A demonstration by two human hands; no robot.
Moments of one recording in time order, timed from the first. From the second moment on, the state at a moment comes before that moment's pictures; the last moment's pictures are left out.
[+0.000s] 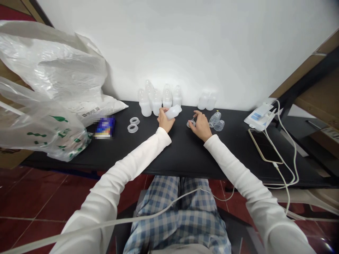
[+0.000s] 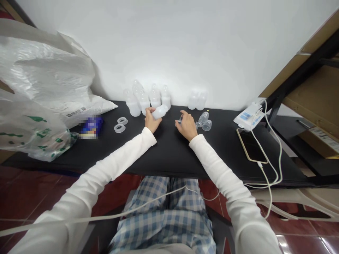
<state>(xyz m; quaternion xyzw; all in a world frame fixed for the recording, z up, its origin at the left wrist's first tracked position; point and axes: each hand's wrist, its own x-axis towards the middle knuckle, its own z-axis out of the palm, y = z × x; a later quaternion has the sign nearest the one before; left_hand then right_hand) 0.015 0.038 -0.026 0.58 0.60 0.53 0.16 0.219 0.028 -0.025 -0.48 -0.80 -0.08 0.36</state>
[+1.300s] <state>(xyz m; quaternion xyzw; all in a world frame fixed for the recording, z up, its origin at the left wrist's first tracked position) -0.010 0.030 -0.013 0.80 0.46 0.38 0.06 0.222 0.026 -0.018 -0.38 -0.76 0.18 0.49</state>
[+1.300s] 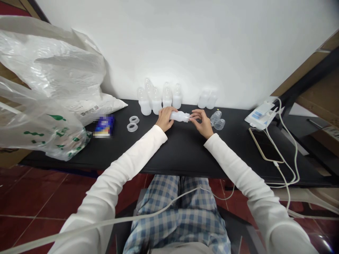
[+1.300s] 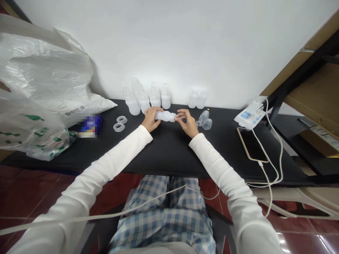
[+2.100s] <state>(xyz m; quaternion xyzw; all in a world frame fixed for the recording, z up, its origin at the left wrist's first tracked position) -0.009 0.025 -0.008 0.80 0.47 0.38 0.03 0.221 0.023 -0.018 -0.44 -0.84 0.01 0.32</state>
